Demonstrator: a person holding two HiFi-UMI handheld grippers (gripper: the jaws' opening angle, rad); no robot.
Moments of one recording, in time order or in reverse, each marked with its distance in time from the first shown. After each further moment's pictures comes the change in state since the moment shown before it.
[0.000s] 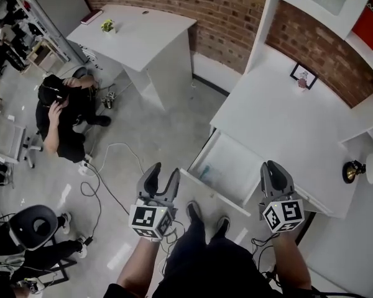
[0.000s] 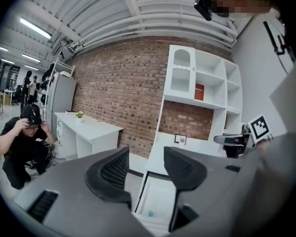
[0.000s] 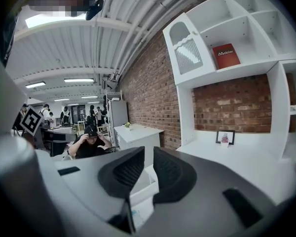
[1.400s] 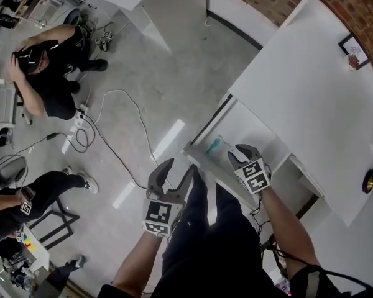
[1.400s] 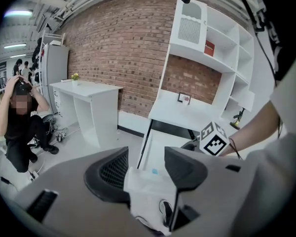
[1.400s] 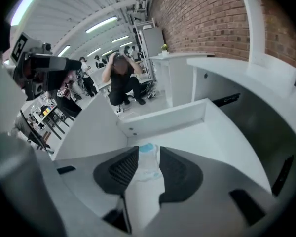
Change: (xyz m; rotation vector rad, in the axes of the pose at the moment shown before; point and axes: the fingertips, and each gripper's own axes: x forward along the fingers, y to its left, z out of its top) left arm 0.086 0.024 -0.182 -0.002 0.427 -0.004; right arm 0.174 0.051 -0.343 -0.211 0.753 0.482
